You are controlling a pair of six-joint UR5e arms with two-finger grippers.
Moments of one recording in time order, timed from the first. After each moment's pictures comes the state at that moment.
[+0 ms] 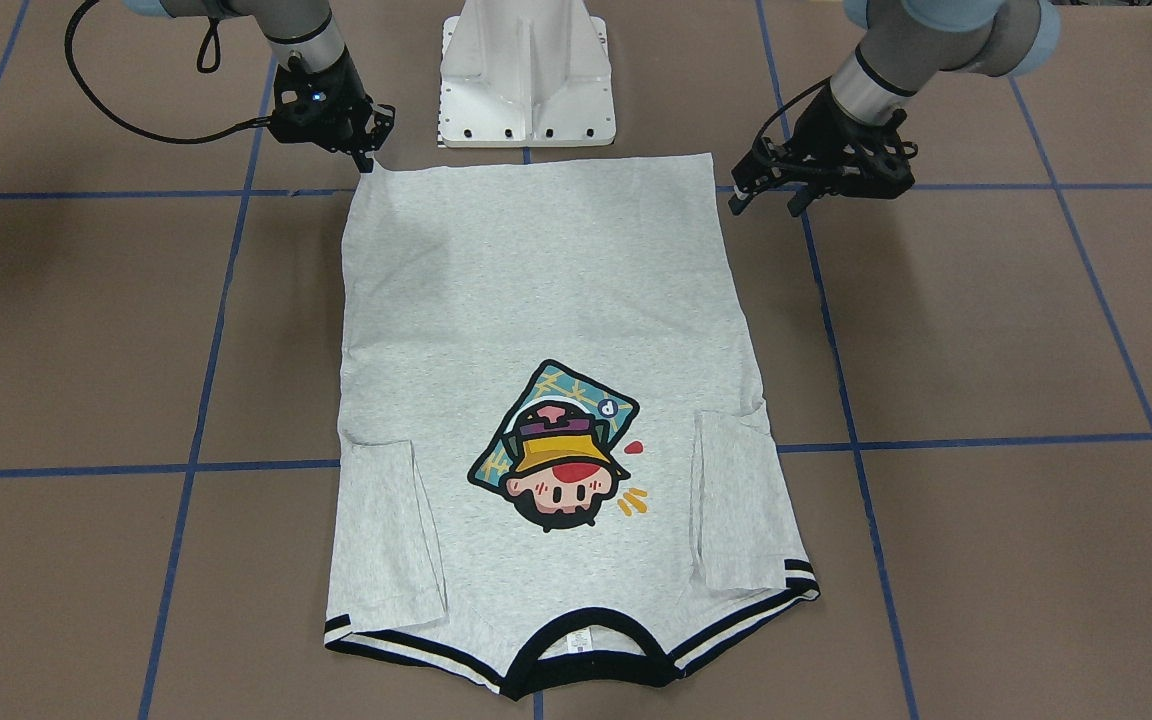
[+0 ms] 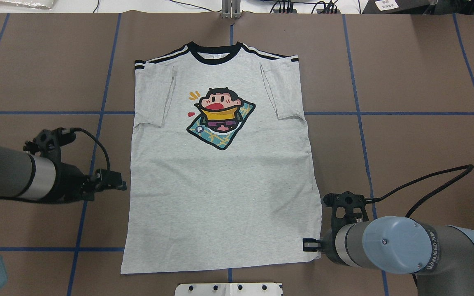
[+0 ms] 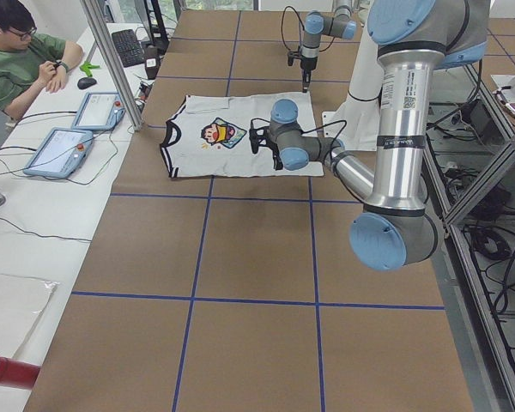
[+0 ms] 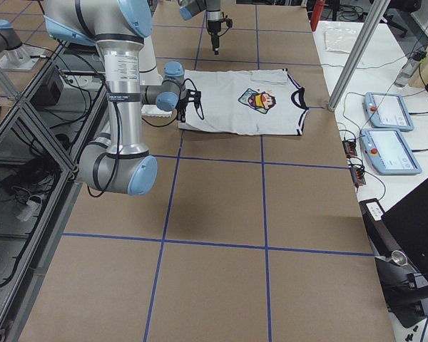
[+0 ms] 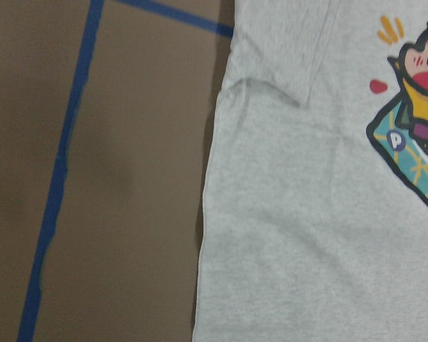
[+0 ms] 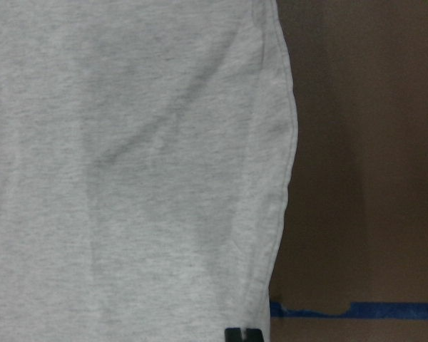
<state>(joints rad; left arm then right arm) -0.49 -1.57 -2.07 -2.15 -1.93 -1.57 0.18 -1.48 2.16 -1.38 1.68 1.49</state>
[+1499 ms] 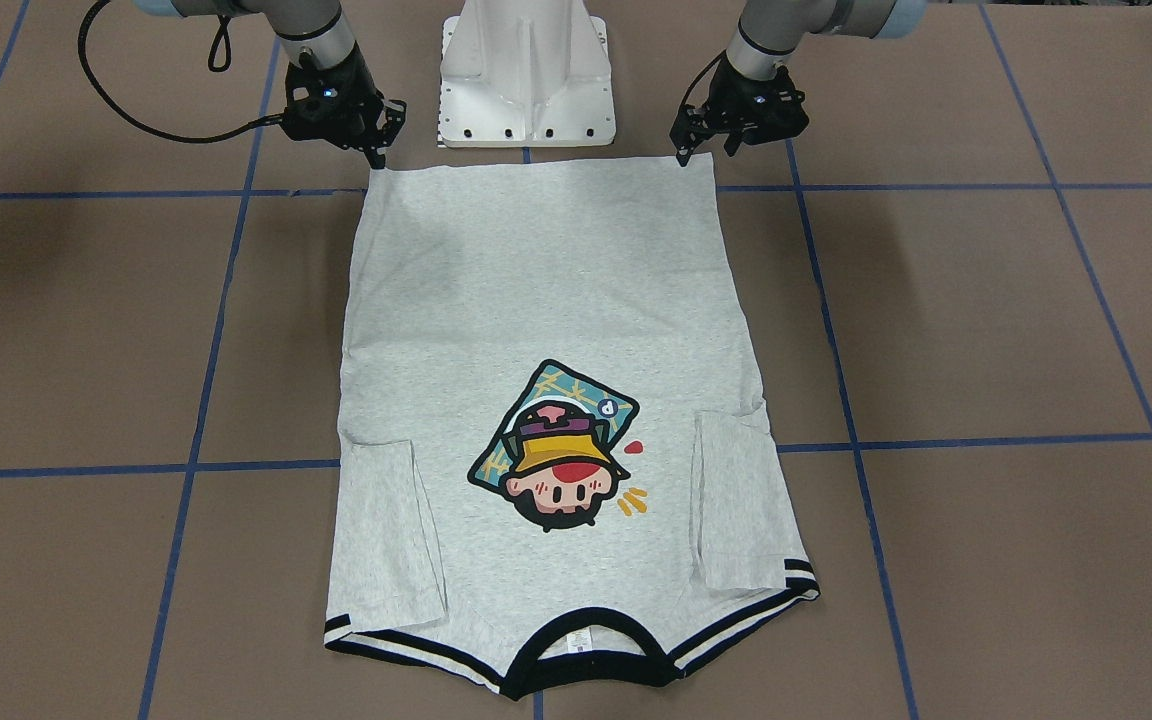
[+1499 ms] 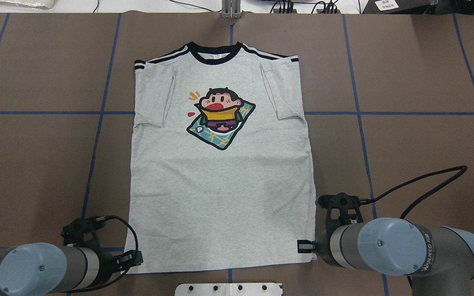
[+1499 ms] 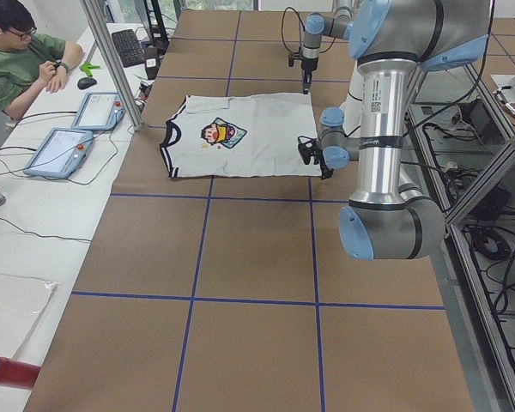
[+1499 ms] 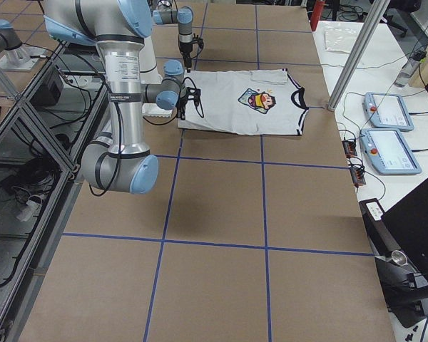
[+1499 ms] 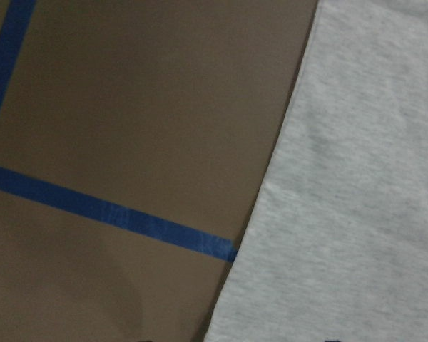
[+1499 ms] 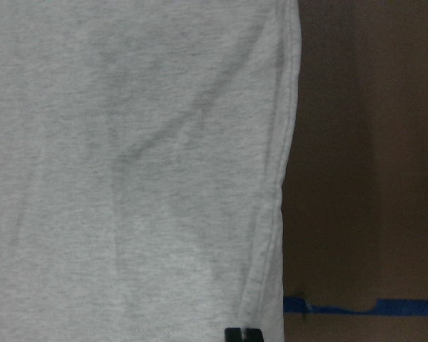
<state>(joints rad) -0.11 -1.57 -2.08 -1.97 -1.66 -1.84 0.18 -1.46 2.15 -1.38 1.68 1.49</state>
